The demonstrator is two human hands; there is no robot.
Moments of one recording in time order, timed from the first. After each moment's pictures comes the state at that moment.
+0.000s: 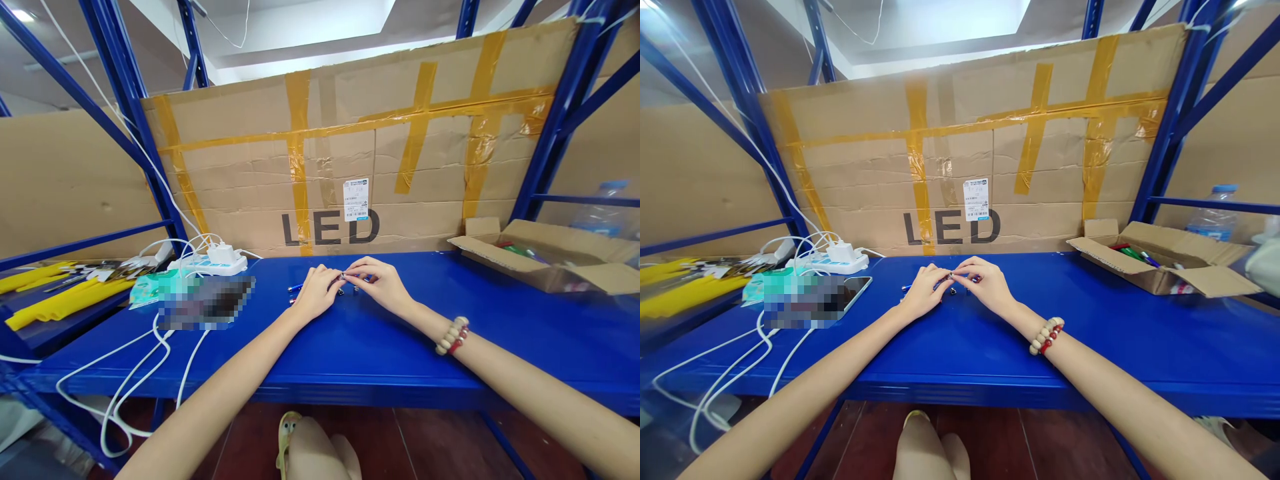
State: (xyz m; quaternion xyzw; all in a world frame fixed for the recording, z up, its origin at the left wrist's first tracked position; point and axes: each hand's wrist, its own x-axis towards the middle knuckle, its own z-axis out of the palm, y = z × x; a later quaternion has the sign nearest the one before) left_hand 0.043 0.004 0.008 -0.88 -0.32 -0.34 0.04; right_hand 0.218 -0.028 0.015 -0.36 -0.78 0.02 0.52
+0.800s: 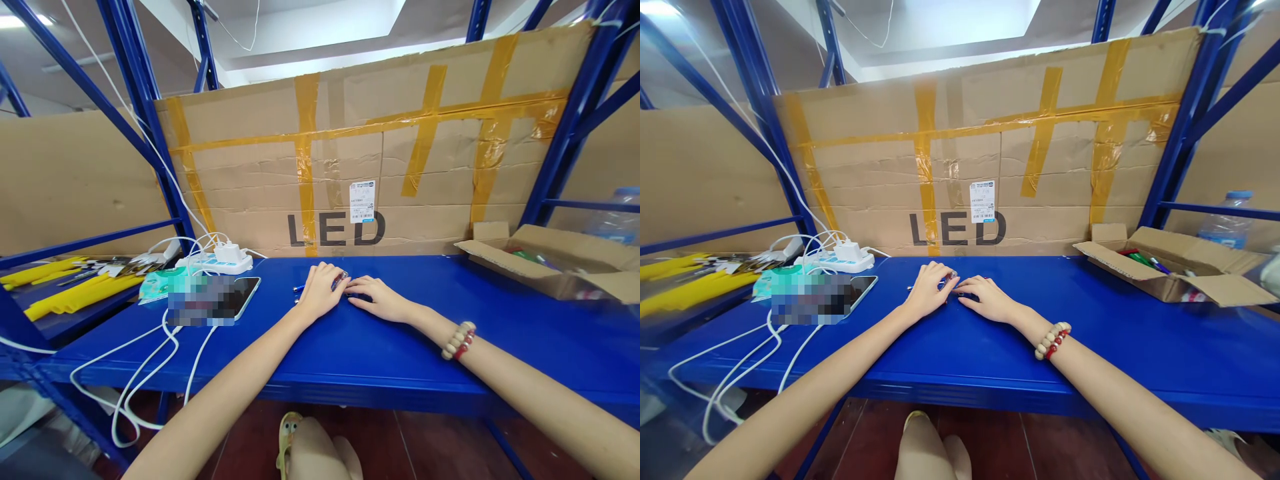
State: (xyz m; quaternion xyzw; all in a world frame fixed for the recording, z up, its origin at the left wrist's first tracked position) left_hand 0.044 -0.001 0.013 -0.86 -0.35 -0.37 0.08; right_hand 0.225 -0.016 -0.001 -0.41 -0.89 0.02 0.22
